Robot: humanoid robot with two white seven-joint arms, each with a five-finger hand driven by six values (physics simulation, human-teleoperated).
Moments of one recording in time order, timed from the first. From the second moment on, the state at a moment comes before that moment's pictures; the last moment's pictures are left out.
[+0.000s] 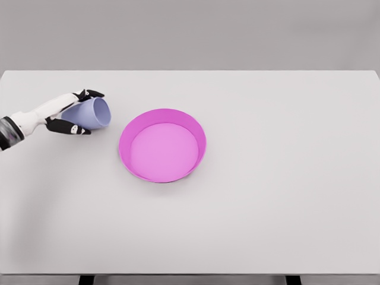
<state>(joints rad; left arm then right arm) -0.57 0.60 -0.39 -0.92 -0.06 -0.61 -0.52 0.02 0.00 0.02 0.08 -0.11 -0.24 -0.01</state>
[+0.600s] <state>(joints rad) -0.56 0.61 -0.38 -0.99 0.03 -0.61 -0.55 0.02 0.00 0.02 0.08 -0.11 -0.24 -0.01</state>
